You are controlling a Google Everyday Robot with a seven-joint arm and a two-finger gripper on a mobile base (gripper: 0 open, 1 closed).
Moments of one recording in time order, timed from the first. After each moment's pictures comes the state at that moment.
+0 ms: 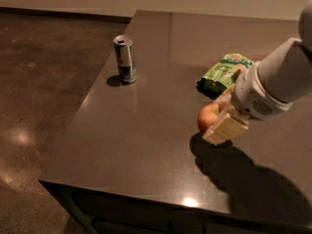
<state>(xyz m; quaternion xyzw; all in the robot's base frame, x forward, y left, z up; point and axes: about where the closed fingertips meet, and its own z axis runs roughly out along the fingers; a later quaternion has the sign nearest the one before) 0.436 -0.140 0.882 -0.55 0.80 0.09 0.22</state>
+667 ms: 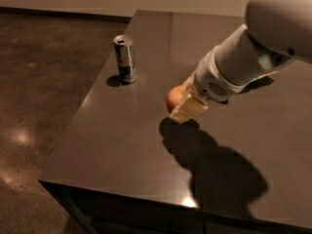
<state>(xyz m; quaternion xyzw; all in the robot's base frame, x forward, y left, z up) 0.488 -0.073 0.893 -0.55 0.78 0.09 0.27</state>
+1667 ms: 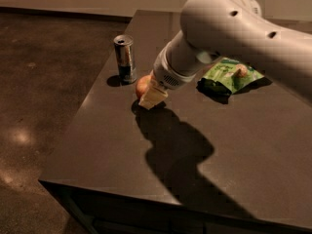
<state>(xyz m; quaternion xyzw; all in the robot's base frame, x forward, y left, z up) 0.558 0.001 0.873 -0.59 0.75 0.06 0.30</state>
